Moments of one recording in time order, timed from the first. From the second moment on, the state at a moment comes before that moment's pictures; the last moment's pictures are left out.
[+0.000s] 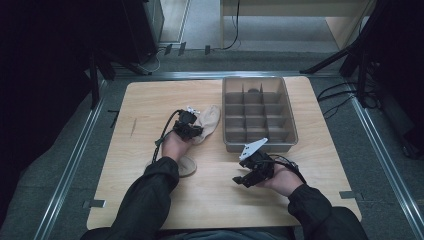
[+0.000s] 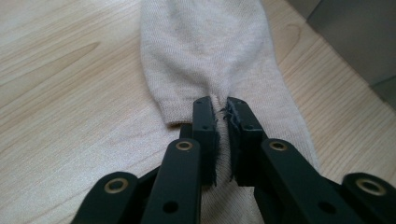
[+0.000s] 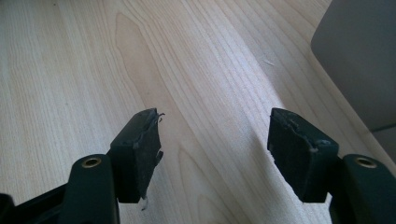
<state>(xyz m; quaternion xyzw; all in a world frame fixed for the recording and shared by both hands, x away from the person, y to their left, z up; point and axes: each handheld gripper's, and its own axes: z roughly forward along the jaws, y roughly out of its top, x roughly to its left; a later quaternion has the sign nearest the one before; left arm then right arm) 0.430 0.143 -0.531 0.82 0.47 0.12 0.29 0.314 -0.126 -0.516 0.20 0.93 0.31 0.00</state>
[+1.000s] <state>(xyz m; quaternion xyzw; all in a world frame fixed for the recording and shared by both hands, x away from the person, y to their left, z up) 0.376 0.278 -0.477 0.84 0.43 0.04 0.32 0.313 -0.117 -0.514 0.20 0.92 0.33 0.01</state>
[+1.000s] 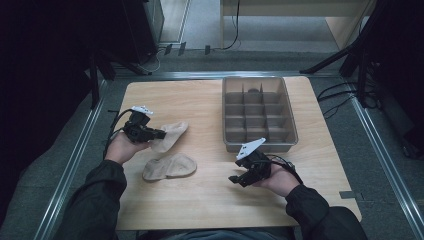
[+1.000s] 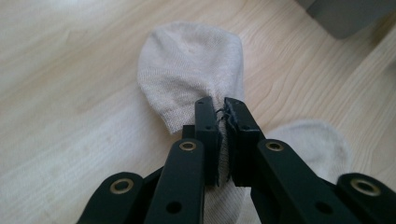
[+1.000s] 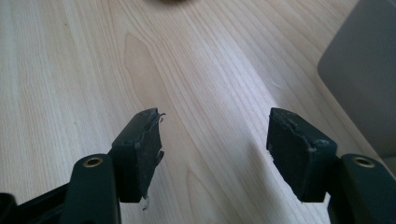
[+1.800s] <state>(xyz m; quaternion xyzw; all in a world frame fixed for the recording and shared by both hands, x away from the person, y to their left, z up) 0.373 0.318 -0.506 0.80 0.50 0.05 0.34 0.308 -0.098 -0.510 0.19 0.91 0.36 0.01</state>
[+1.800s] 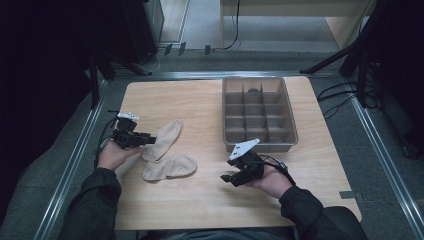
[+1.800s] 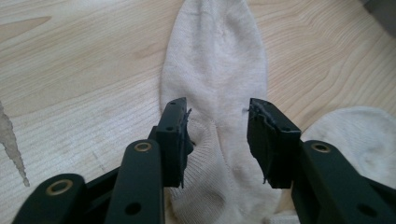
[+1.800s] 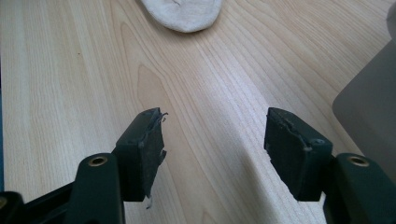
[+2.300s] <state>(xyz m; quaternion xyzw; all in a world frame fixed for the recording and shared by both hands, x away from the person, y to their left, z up) 0.348 0.318 -0.499 0.77 0.54 0.06 0.34 0.314 -0.092 -0.511 0.20 0.91 0.37 0.01</state>
